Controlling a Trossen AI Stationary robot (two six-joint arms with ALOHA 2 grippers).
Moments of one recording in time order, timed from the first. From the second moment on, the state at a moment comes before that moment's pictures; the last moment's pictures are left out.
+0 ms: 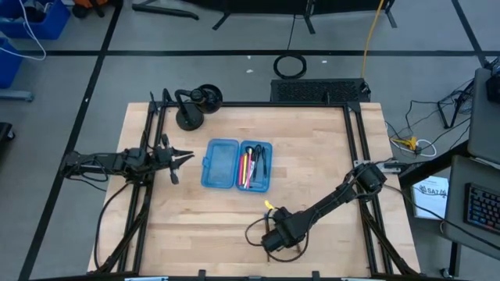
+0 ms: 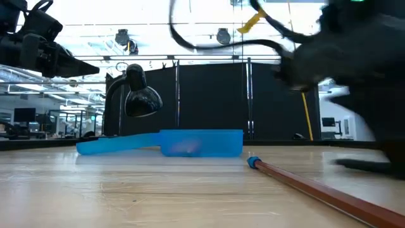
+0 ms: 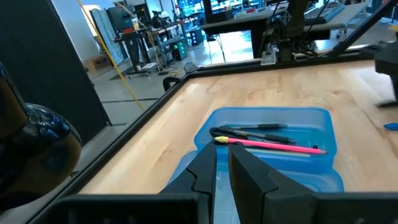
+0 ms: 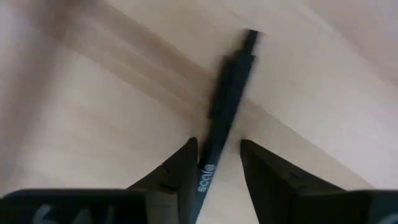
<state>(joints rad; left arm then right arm) -0.08 0.03 0.08 -0.16 -0.38 0.15 0.55 2.19 1.45 -1.11 -0.08 1.50</state>
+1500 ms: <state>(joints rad) -0.08 0.03 0.08 -0.16 -0.38 0.14 0.46 1.85 1.40 -0.86 0.19 1.39</state>
